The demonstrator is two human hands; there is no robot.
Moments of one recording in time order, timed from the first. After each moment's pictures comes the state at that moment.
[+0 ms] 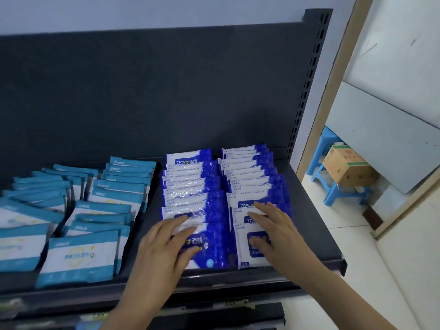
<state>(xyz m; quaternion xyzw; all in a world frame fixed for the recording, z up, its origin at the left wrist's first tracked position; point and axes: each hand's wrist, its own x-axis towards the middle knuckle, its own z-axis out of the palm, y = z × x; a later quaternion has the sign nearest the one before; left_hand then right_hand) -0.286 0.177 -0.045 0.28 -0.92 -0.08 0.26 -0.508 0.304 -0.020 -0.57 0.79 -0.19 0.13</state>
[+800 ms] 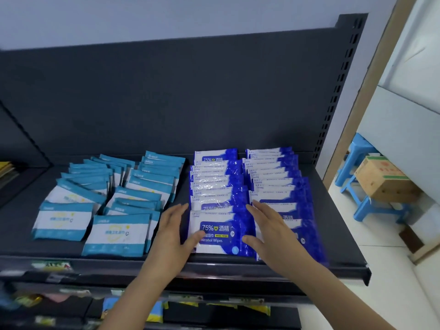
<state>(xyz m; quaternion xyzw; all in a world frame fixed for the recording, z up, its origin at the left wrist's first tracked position) -0.271 0.174 -0.041 0.45 -0.80 -0.29 0.28 -0.473 0.281 -0.012 -0.60 0.75 -0.21 0.19</state>
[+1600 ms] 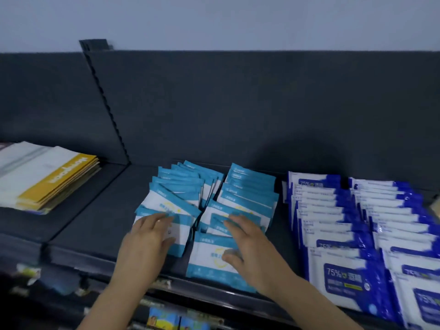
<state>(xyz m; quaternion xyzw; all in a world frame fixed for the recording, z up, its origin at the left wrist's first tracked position) -0.051 0.043 -0.024 0.52 -0.84 0.02 0.16 -0.275 0.125 -0.003 -0.72 0.64 -0.16 0.19</state>
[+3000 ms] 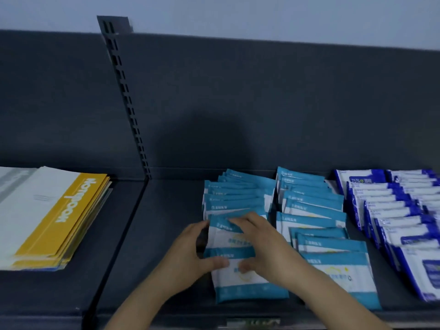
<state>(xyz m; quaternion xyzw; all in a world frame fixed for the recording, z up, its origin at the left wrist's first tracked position) 0.037 -0.084 -0.026 0.34 -0.78 -0.50 0.17 -0.134 0.007 0.000 -0.66 0.72 -0.14 0.17</state>
